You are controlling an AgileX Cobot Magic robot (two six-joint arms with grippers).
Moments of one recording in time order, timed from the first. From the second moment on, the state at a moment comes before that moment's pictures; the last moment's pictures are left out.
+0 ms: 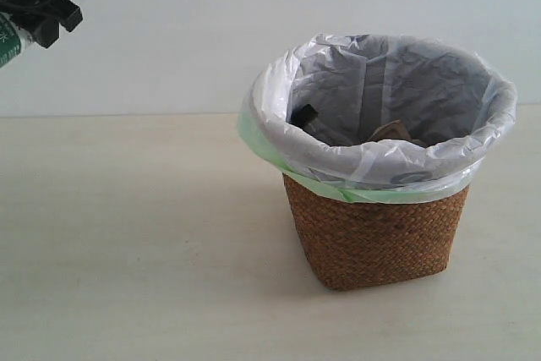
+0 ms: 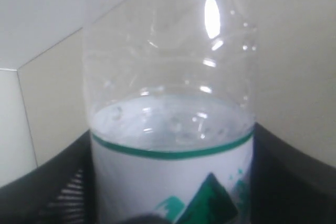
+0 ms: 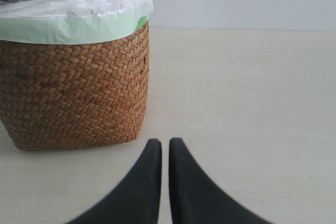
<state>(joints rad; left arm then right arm) -0.28 1.83 -1.89 0.41 1.22 0.11 0.15 0.01 0.00 -0.02 0.33 0.03</state>
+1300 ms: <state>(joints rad) -0.58 1.86 -2.11 -0.19 1.22 0.35 0.15 0.01 0.00 -0.02 0.33 0.03</state>
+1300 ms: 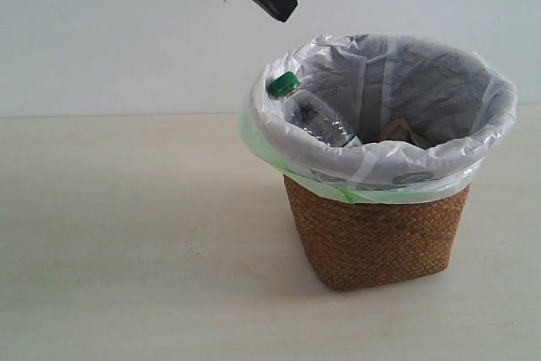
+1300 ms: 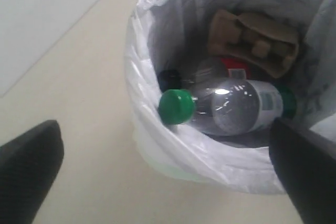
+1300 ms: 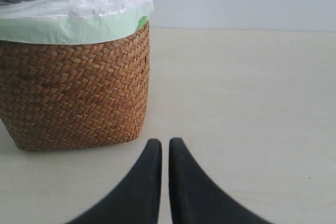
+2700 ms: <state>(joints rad) -0.27 0.62 -0.83 -0.43 0.08 0.40 0.15 0.01 0.00 -0.02 0.33 0.03</state>
